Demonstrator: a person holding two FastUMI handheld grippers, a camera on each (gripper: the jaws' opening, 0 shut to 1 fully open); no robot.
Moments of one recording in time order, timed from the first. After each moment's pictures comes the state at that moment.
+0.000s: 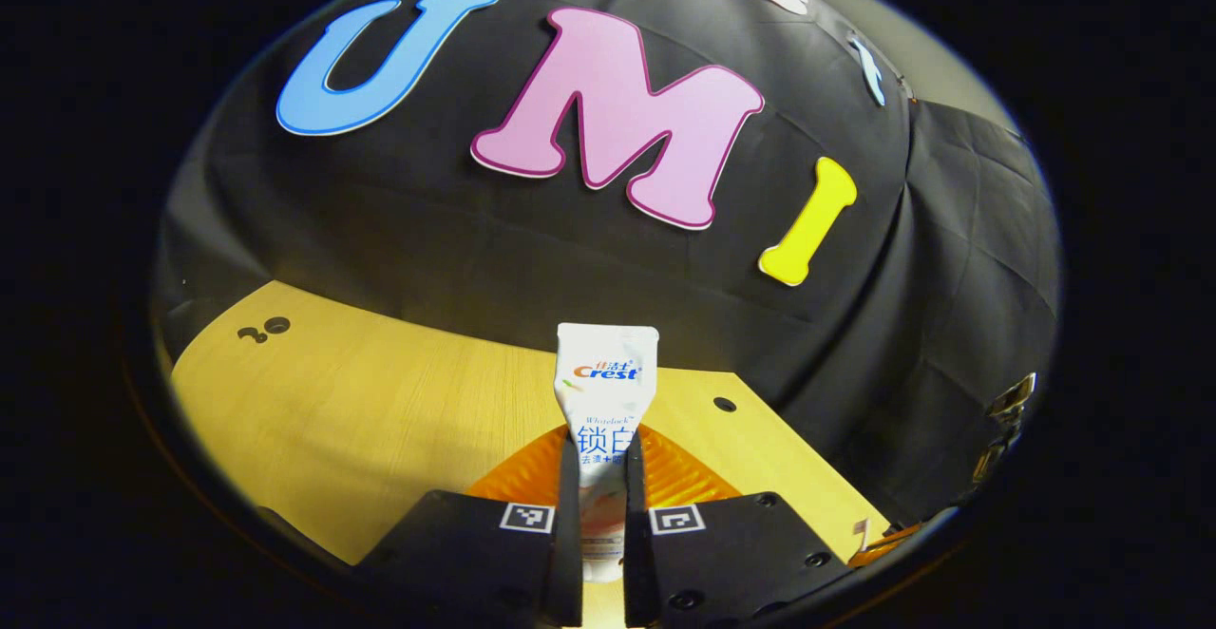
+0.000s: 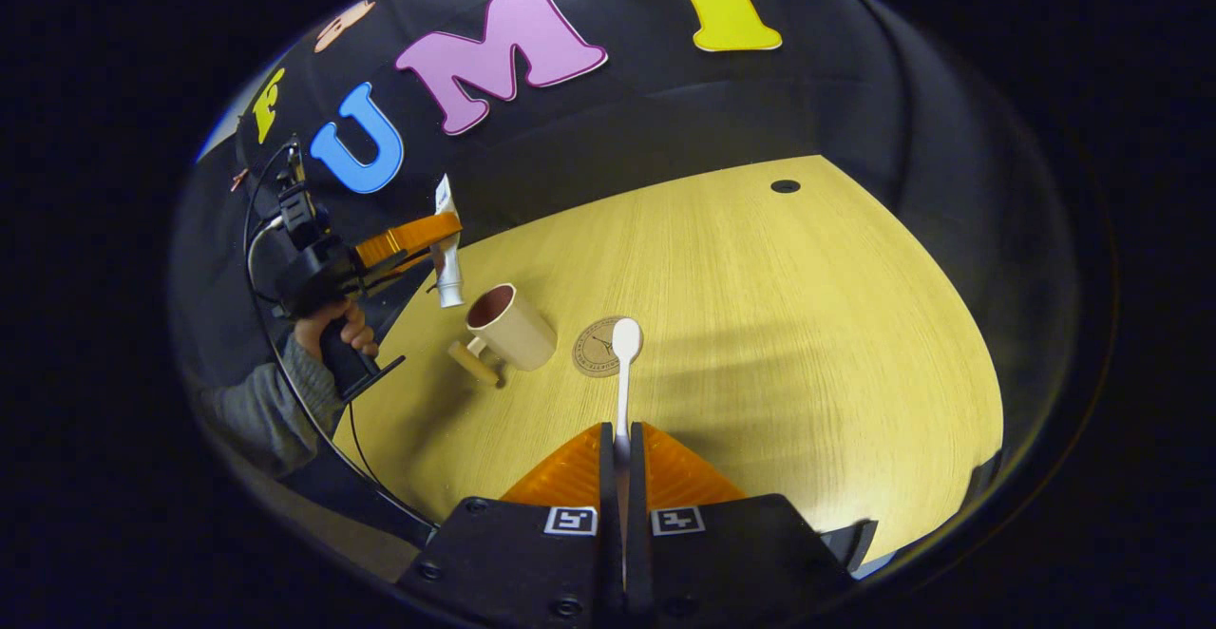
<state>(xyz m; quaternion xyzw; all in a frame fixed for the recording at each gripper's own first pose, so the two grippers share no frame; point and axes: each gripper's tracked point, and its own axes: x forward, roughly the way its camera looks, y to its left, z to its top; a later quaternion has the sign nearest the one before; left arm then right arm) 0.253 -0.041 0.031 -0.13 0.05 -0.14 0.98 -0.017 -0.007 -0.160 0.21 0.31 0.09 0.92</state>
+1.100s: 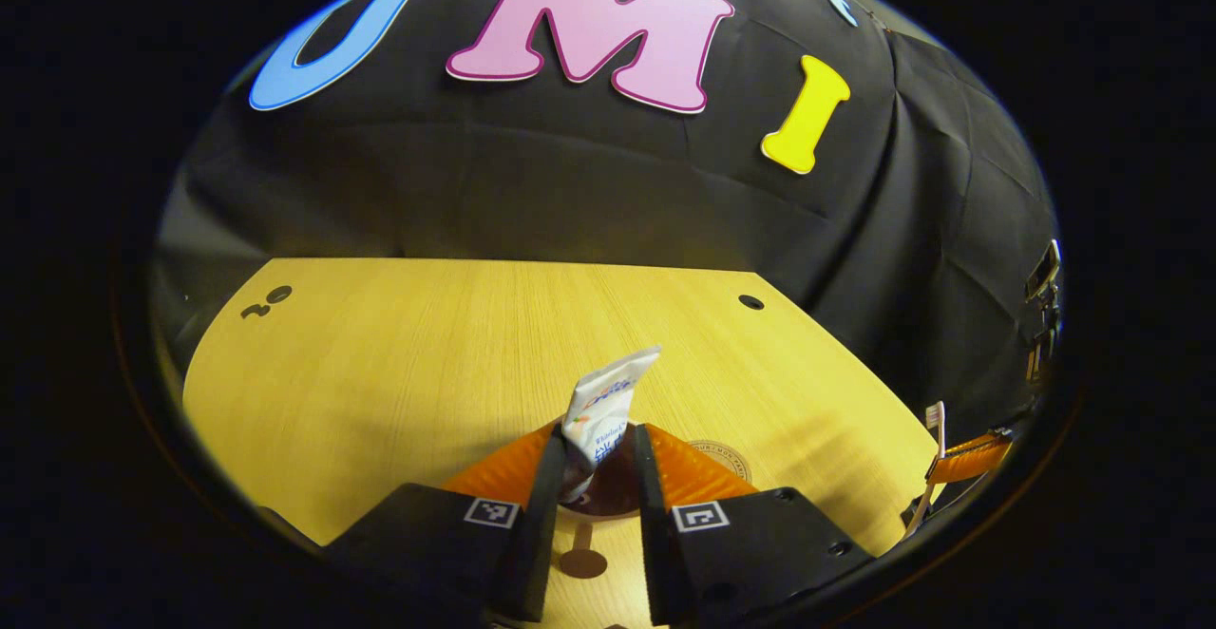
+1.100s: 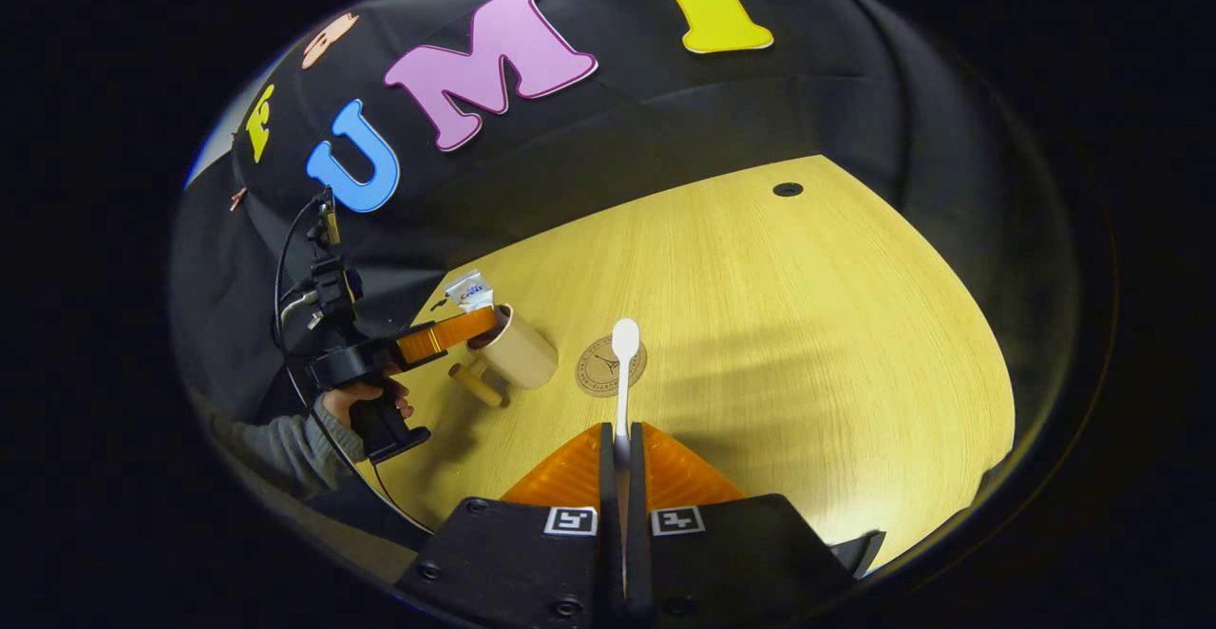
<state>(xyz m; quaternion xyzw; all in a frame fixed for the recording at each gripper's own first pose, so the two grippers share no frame) 0.228 -0.046 -0.058 -0.05 0.16 -0.14 0.98 0.006 0.002 -0.152 0.23 0.29 0.11 0.92</state>
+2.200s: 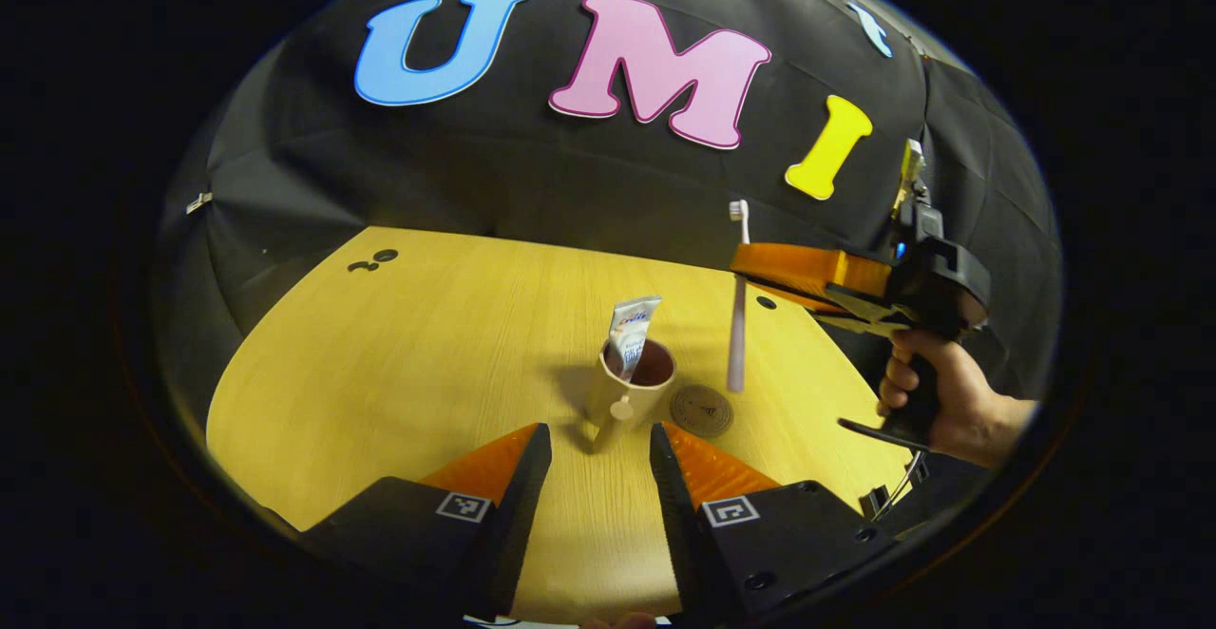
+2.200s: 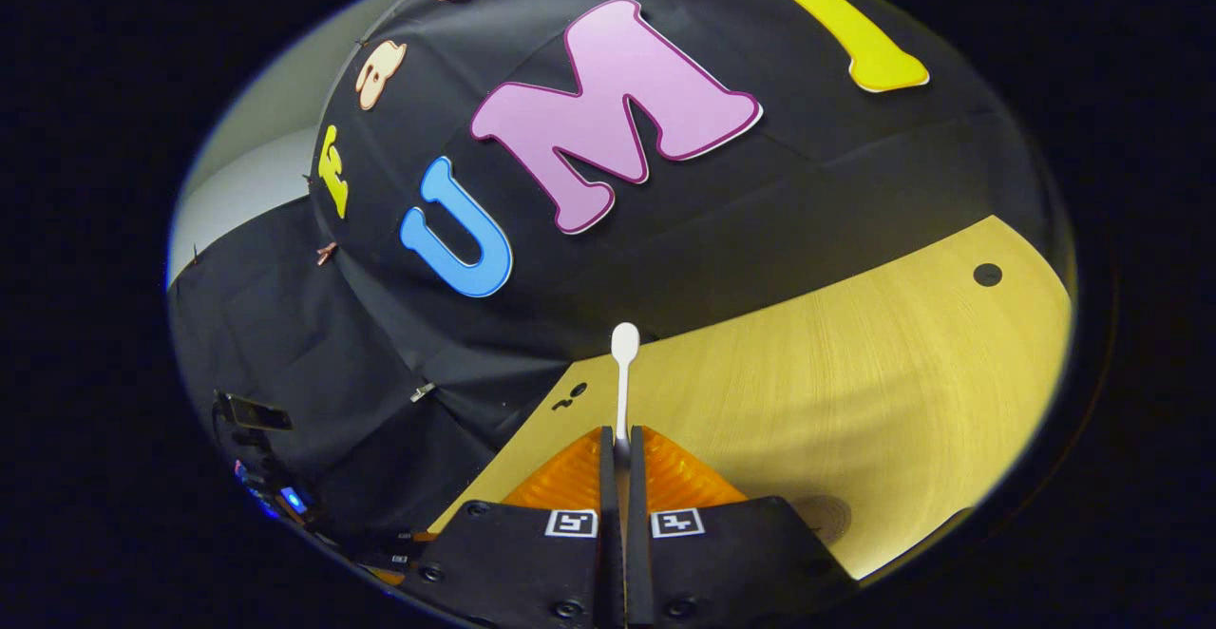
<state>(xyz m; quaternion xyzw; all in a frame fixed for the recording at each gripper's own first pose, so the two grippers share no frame) 0.069 0.005 -0.040 -0.10 0.18 -0.05 0.98 0.179 0.132 -0.030 0.30 0.13 0.25 0.91</state>
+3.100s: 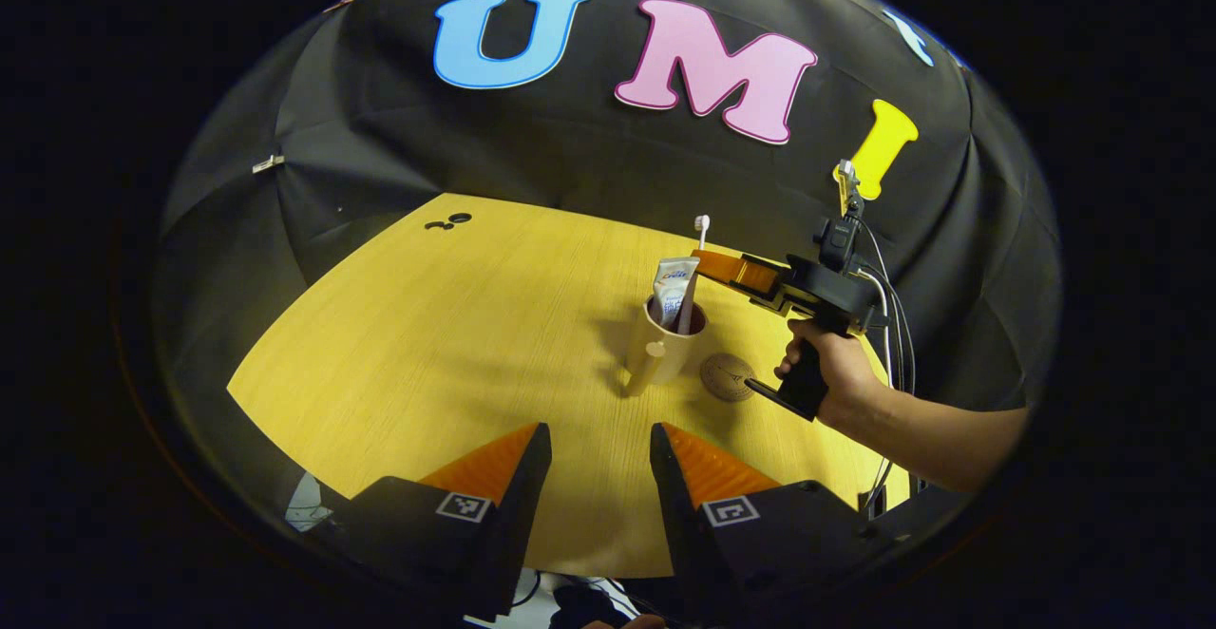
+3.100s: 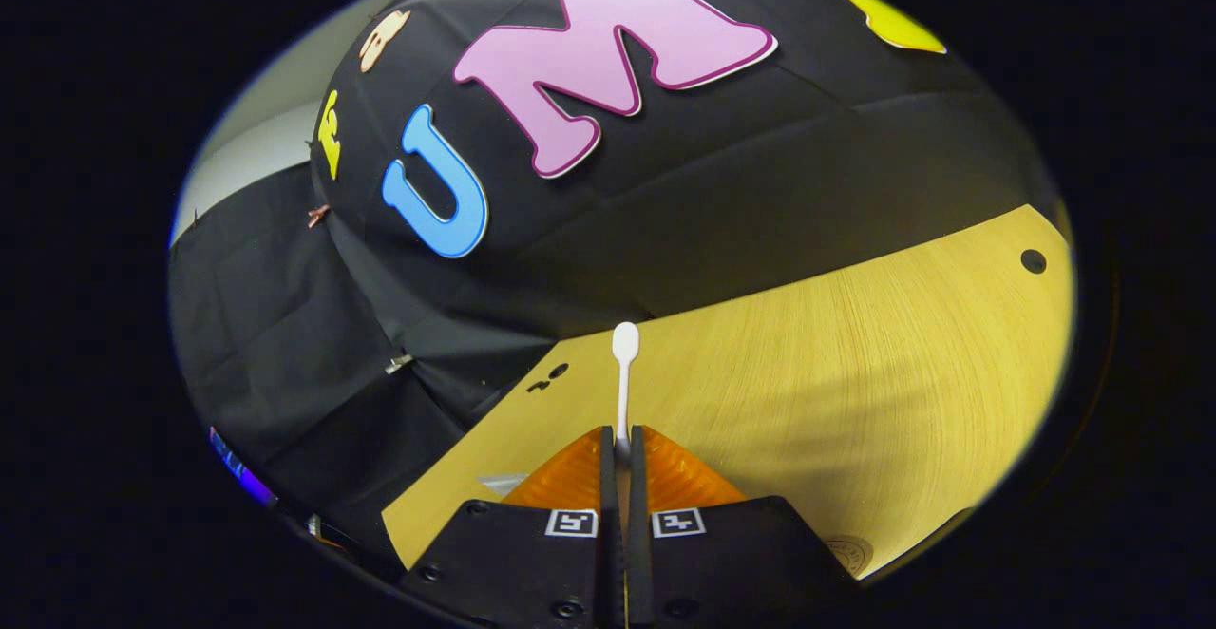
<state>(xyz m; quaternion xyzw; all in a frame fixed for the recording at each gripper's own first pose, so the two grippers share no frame) 0.004 0.014 -0.057 -0.13 0.21 0.04 0.97 0.235 0.174 -0.106 0.25 0.15 0.27 0.92</state>
